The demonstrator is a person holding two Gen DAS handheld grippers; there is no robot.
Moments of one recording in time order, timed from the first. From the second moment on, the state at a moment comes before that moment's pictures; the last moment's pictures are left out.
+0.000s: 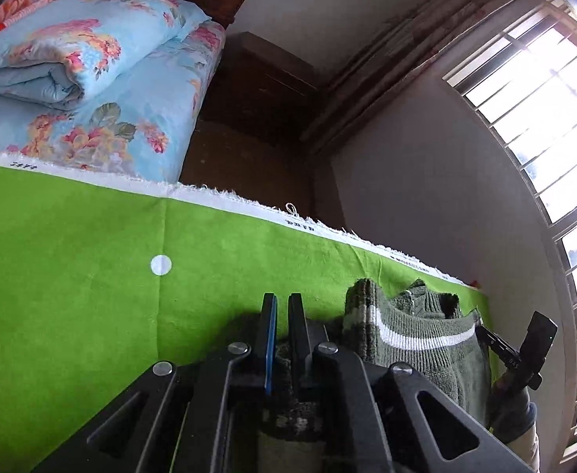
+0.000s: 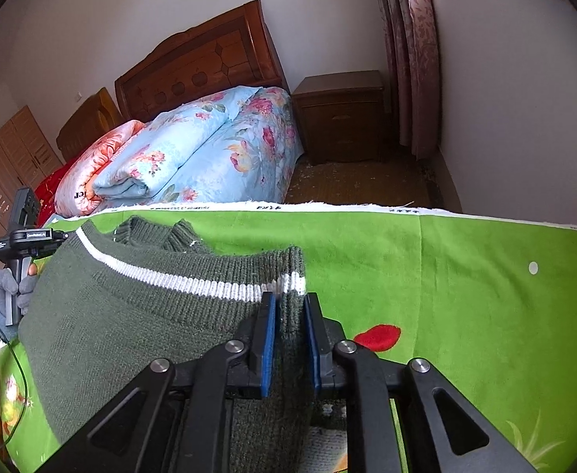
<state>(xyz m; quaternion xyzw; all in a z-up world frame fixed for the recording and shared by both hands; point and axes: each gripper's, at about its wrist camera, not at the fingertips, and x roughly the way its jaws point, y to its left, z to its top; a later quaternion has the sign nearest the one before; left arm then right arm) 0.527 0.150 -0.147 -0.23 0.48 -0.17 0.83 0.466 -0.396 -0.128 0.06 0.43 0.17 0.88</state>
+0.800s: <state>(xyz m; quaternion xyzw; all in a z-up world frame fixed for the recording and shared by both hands) 0.492 0.046 -0.128 -0.16 0.46 -0.17 0.86 0.458 -0.346 -0.125 0.07 0.46 0.13 0.87</state>
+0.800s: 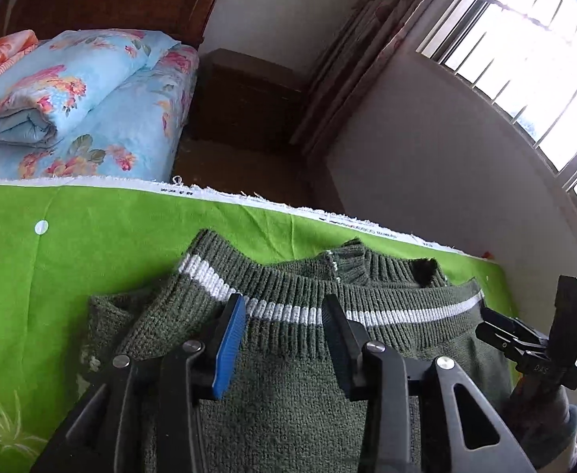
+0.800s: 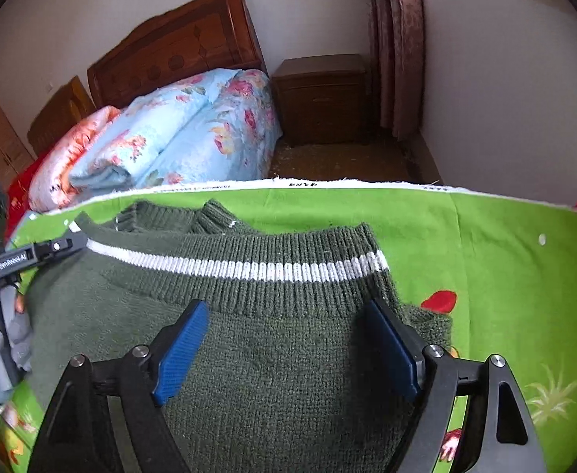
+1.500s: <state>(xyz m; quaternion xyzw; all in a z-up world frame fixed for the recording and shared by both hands) 0.423 0.040 -0.074 -0.09 0.40 -0.15 0.90 0.381 -0.367 -0.062 0.15 0.35 0.14 0.92</state>
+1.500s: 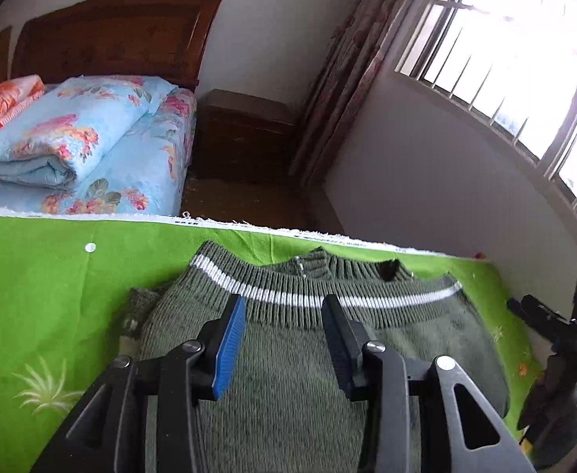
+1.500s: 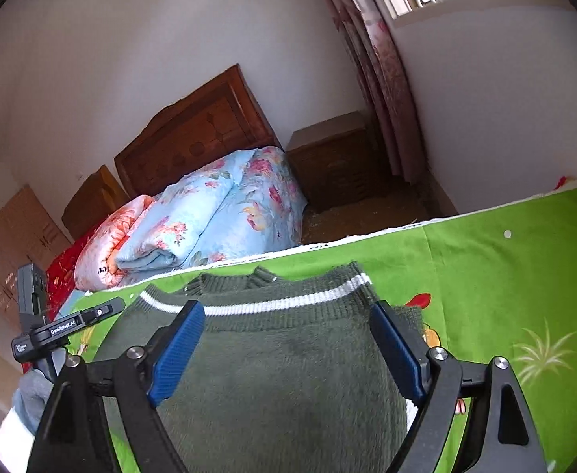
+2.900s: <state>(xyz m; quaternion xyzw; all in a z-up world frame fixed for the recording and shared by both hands) 0.310 0.019 -0.124 0.01 0.39 -0.08 0.92 0.314 -0.210 -0.132 -0.06 0.42 0.06 0.90</state>
